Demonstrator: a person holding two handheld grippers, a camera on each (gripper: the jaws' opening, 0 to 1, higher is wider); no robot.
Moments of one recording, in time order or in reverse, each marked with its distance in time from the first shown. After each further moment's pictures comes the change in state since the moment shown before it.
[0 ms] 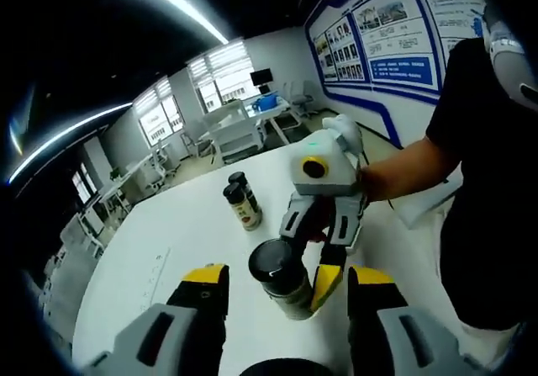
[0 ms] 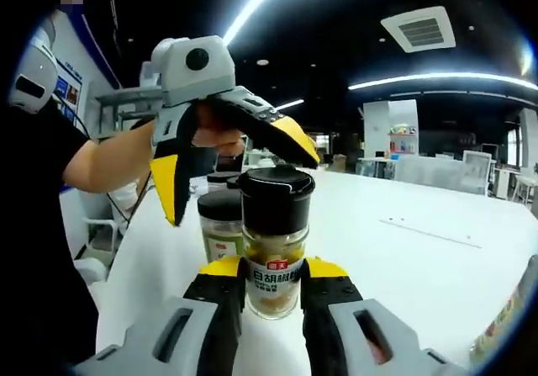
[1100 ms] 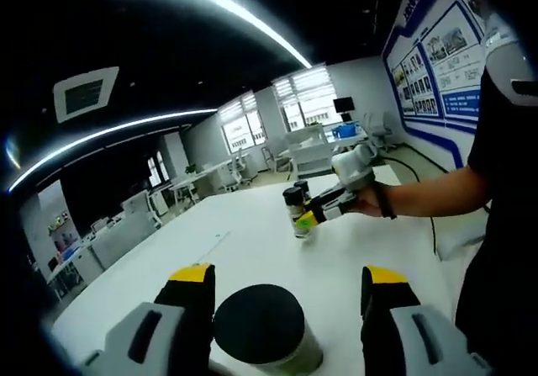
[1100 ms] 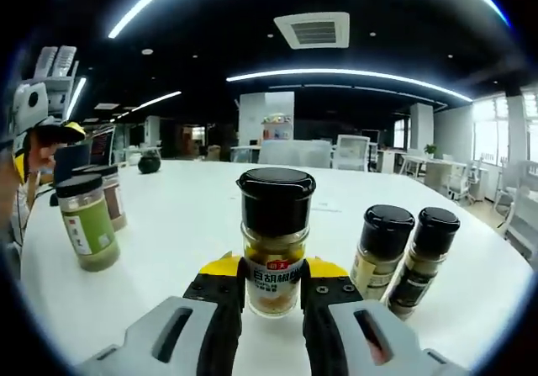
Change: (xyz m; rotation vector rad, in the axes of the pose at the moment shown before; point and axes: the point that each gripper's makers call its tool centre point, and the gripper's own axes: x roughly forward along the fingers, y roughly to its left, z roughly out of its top) left arm -0.063 -0.023 -0.046 -0.147 -0.076 0.398; right arm -0.079 -0.133 -0.042 0.092 0.084 -0.666
